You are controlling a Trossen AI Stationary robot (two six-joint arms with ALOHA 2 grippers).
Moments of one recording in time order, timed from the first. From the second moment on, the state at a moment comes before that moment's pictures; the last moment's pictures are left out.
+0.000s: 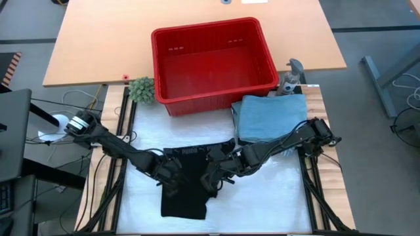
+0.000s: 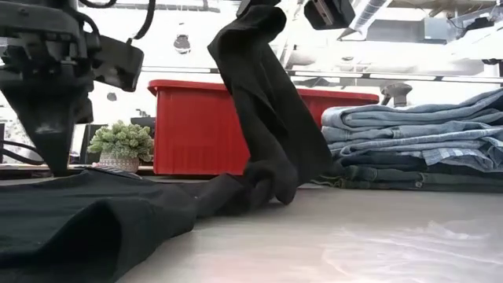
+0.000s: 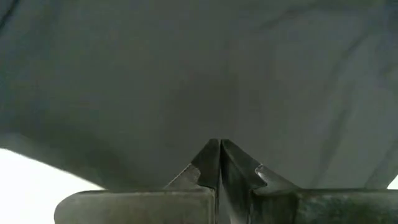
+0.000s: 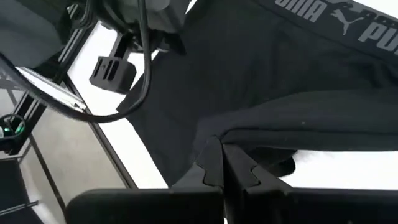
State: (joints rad) left arm -0.45 1.54 0.85 -0.53 -0.04 -0.99; right arm 0.36 1.89 1.72 -0.75 0.19 1.16
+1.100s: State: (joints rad) left arm -0.35 1.55 0.84 -0.39 0.10 -0.93; right arm 0.37 1.89 1.72 -0.43 0.03 0.92
